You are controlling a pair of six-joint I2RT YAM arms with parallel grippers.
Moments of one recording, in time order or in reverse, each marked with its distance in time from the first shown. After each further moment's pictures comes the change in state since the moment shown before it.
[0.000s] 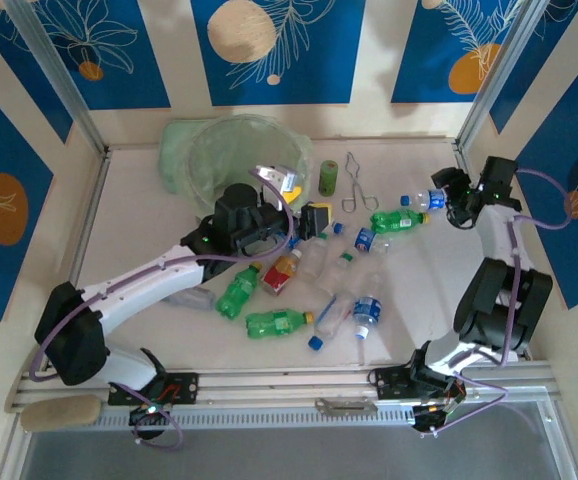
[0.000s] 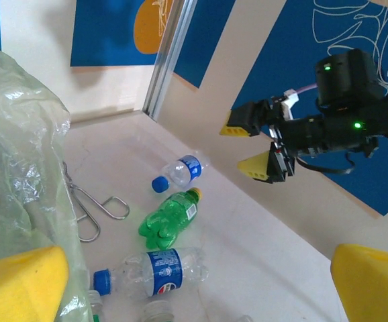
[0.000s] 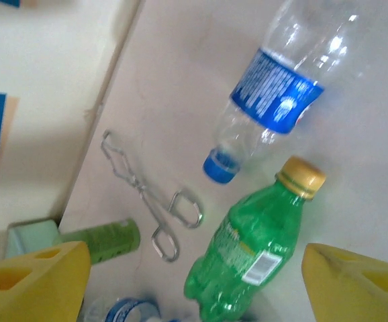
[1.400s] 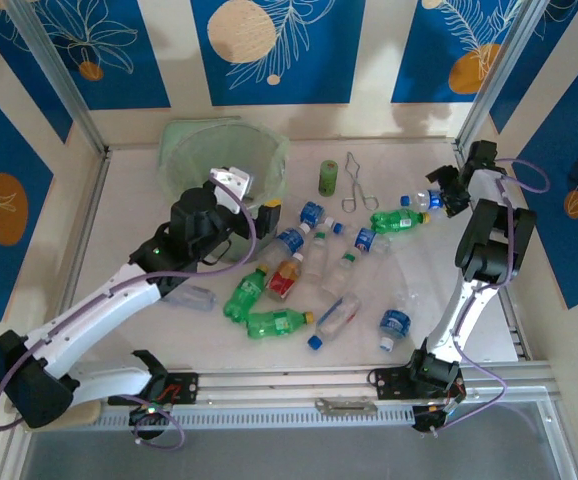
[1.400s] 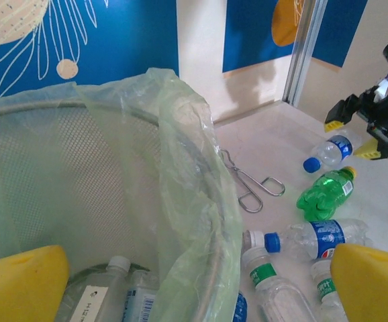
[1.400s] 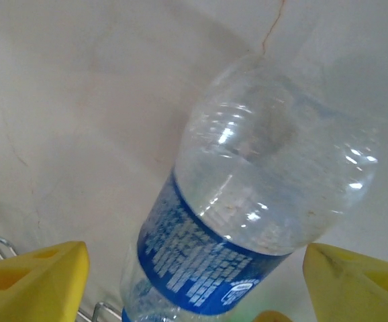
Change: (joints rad) left arm 0.077 -0.285 -0.040 -0.338 -0.321 0.307; right arm 0.026 0.532 0.439 -0.171 0.116 -0.022
